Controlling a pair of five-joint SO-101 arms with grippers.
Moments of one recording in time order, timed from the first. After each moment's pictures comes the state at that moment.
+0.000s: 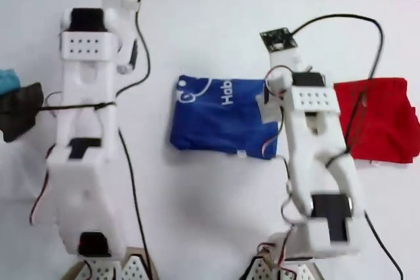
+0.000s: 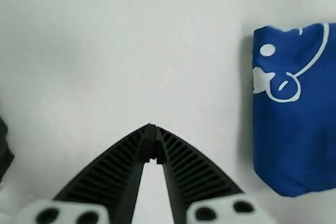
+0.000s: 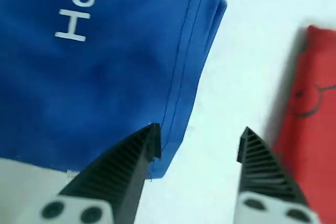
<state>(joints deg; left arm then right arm) -7.7 26.5 -41.2 99.1 -4.4 -4.6 5.7 11.9 69.3 14.3</state>
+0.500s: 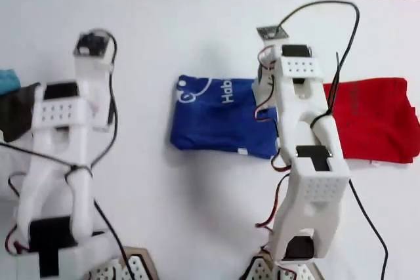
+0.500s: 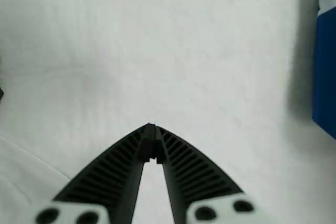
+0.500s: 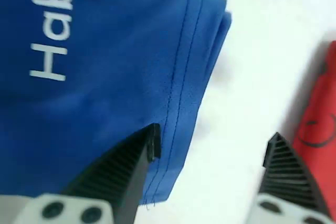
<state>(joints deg) -15.2 -15.2 30.9 65.6 -10.6 -4.9 29.5 -20.5 85.4 11.9</state>
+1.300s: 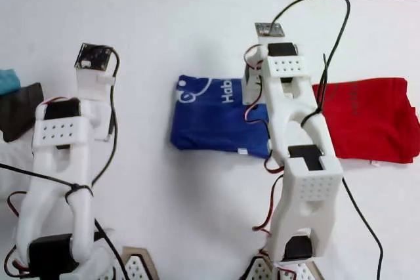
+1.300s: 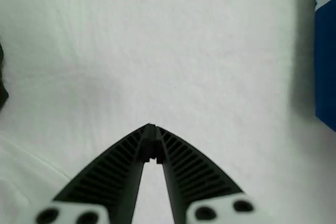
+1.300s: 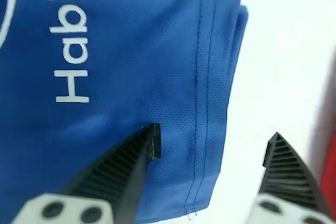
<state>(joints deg) -15.6 -20.8 36.7 62.1 -11.5 -8.5 30.1 -17.7 82.5 -1.9</state>
